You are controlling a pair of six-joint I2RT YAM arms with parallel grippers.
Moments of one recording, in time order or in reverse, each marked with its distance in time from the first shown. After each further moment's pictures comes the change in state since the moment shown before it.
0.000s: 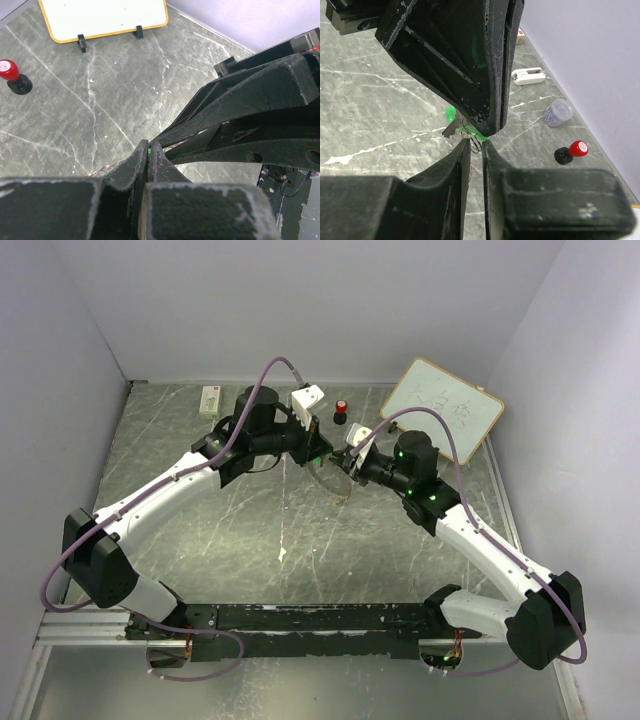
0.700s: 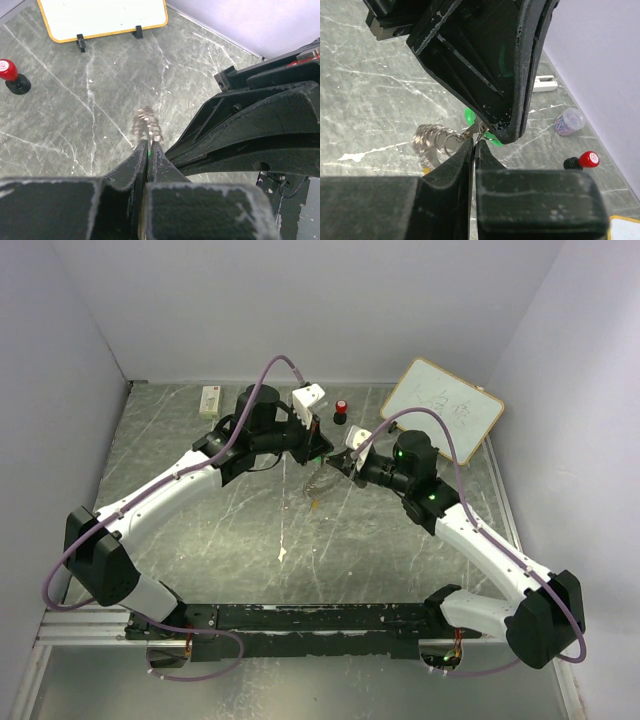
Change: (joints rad) left arm 0.000 0.011 0.013 -0.001 0.006 -0.007; right arm -0.001 0.006 0.000 0.000 -0.075 -0.010
